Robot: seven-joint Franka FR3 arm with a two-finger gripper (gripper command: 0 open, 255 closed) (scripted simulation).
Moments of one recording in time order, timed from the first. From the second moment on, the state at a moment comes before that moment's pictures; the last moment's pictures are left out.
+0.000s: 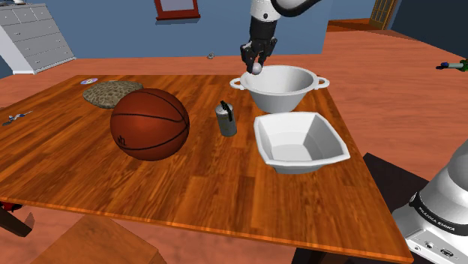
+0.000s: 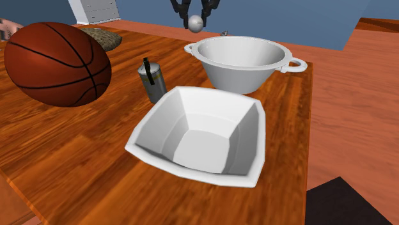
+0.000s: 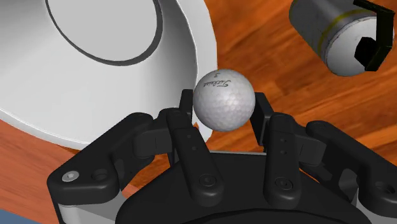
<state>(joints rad) -0.19 -0.03 0.46 -1.78 -0.13 2.02 0.36</state>
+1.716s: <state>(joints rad) -0.33 0.02 0.30 -1.90 -0.06 2.22 0.04</state>
